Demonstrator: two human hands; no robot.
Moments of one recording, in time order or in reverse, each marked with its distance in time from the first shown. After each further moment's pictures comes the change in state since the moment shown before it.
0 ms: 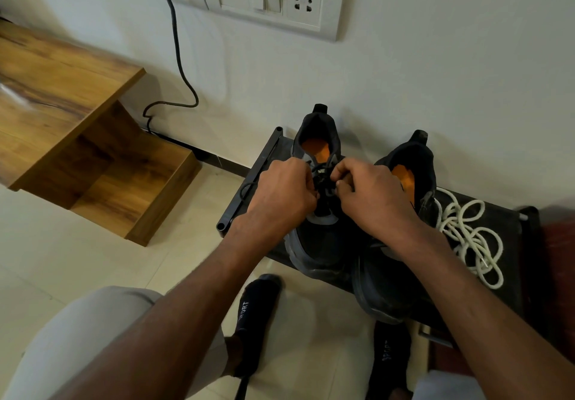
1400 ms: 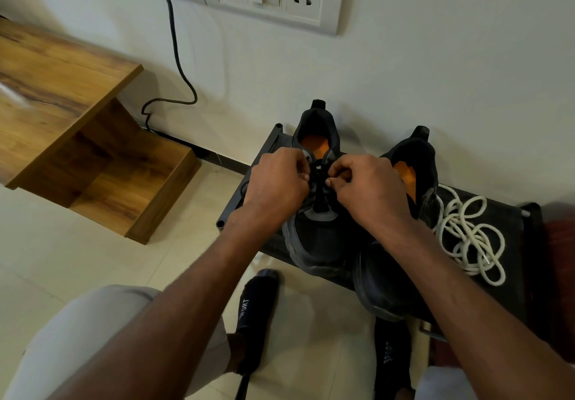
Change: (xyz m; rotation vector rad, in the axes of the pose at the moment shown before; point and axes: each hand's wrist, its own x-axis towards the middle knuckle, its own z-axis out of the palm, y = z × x) left_hand 0.003 -0.004 -0.007 -0.105 0.084 -0.086; right_hand 0.006 -0.003 0.013 0.028 0.125 0.056
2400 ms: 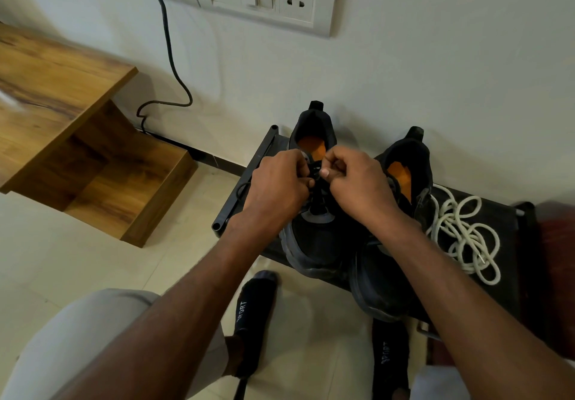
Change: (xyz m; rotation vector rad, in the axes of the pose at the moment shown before) left_hand 0.000 0.002 0.010 -0.052 -0.003 0.034; right_hand 0.010 -0.003 0.004 0.167 -0.063 0.063
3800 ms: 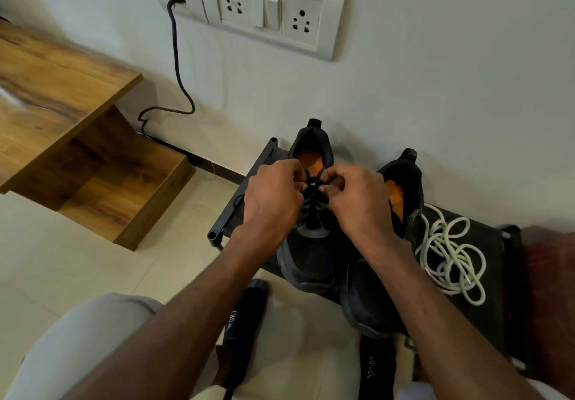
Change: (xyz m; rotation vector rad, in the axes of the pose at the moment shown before) left_hand 0.003 0.002 0.006 0.010 0.161 -0.048; right_hand 0.002 0.005 0.001 -0.033 0.136 -0.076
